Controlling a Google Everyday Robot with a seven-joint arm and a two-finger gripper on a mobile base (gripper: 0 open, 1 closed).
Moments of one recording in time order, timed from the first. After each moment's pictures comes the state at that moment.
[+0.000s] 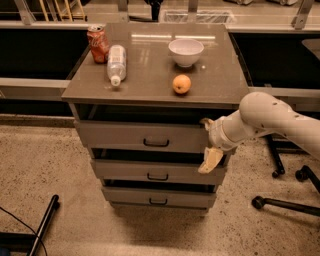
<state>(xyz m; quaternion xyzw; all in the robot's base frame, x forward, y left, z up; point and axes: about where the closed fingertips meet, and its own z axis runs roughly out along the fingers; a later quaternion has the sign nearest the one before) 0.594 -0.149 0.657 -0.65 0.70 0.08 0.28</state>
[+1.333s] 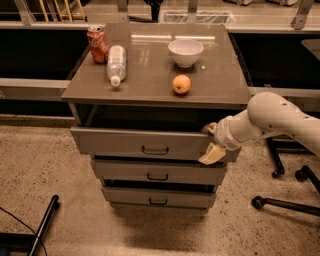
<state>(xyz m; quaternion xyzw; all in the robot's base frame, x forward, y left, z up) 0.596 -0.159 0.662 -0.63 0.71 0.09 0.29</state>
